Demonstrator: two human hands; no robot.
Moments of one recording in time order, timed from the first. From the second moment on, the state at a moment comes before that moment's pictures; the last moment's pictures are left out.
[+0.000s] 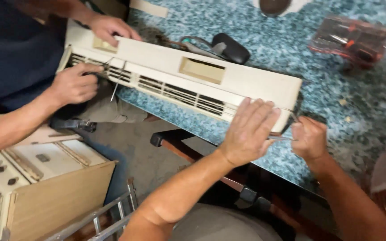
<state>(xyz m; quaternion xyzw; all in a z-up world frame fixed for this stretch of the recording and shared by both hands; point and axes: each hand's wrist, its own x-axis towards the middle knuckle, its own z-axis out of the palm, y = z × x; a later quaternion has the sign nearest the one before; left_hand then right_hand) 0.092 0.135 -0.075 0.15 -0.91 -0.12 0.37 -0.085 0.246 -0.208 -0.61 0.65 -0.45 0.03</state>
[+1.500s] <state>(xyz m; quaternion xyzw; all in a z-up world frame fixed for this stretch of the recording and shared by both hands) 0.076 0.142 -0.058 0.20 -0.88 -0.06 0.42 -0.118 0.234 -0.255 -0.63 0.64 -0.45 -0.01</state>
